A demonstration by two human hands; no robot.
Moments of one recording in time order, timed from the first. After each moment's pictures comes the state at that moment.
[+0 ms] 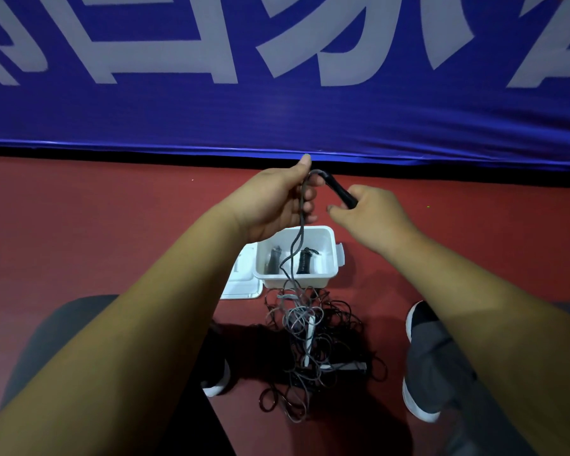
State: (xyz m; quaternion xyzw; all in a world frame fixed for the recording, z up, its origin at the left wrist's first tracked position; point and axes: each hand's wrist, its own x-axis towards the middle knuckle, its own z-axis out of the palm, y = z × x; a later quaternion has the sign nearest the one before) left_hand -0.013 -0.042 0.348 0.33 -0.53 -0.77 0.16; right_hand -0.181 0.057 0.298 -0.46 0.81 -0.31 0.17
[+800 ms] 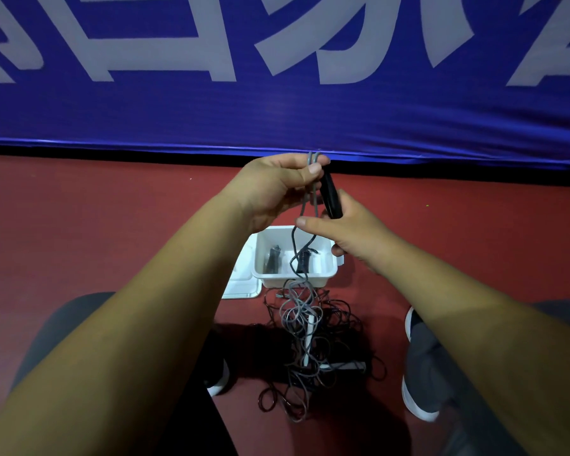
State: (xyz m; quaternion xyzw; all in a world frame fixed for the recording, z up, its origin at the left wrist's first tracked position) left_hand -0.016 -0.047 0.353 0.33 -0.53 -0.75 0.22; right_hand -0.151 0.061 0.293 -0.41 0.66 -0.45 0.43
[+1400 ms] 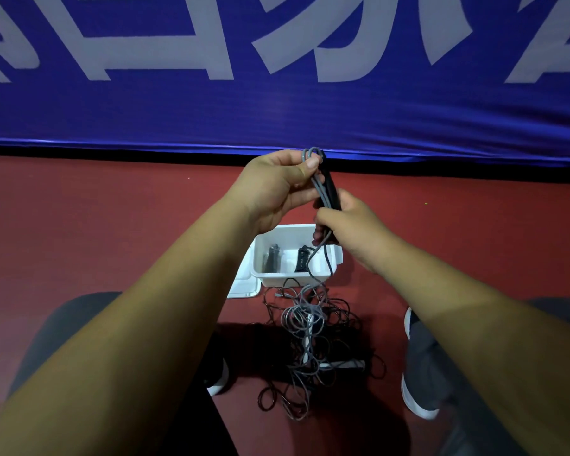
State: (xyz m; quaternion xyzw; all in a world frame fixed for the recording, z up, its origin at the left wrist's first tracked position) left_hand -0.026 -0.041 0.350 0.34 -0.49 -0.76 0.27; right_hand -0.151 0.051 0.284 -0.34 0.65 -0.51 0.45
